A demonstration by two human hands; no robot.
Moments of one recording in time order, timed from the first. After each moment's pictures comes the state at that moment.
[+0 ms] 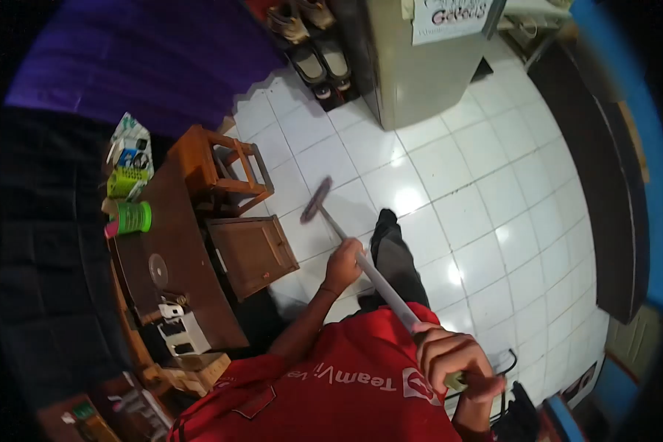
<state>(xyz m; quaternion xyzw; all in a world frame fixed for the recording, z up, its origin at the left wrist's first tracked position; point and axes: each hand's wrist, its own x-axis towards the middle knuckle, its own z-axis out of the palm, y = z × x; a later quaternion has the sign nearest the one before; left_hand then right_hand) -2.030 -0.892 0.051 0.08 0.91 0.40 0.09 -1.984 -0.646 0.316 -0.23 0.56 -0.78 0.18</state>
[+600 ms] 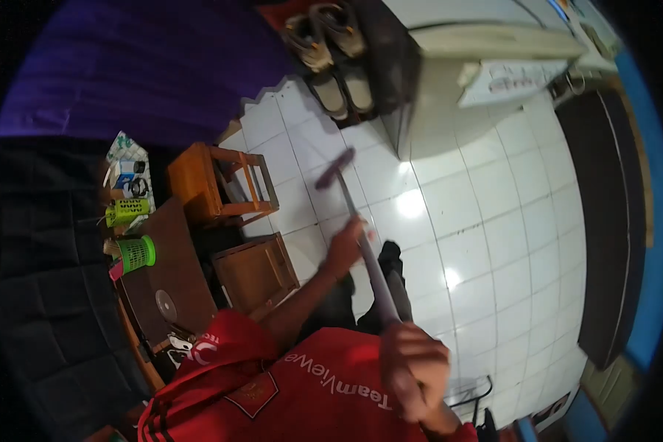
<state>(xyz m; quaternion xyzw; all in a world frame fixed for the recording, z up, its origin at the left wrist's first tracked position) -2.272 -0.893 0.058 0.06 0.90 0.42 0.01 -2.214 -0.726 0.327 -0.10 0.61 -0.79 0.00</state>
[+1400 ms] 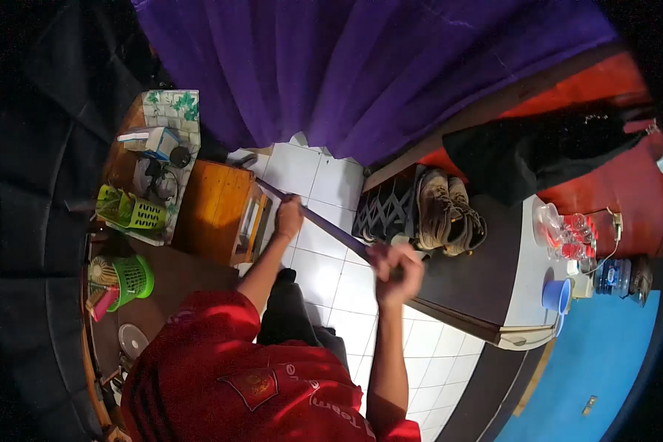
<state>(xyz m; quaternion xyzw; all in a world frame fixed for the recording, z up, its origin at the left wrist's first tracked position) -2.582 -1.334 -0.003 -0.27 0.91 0.30 -0.12 -2.576 -1.128 0.263 -0.02 0.54 -0.84 0.10</state>
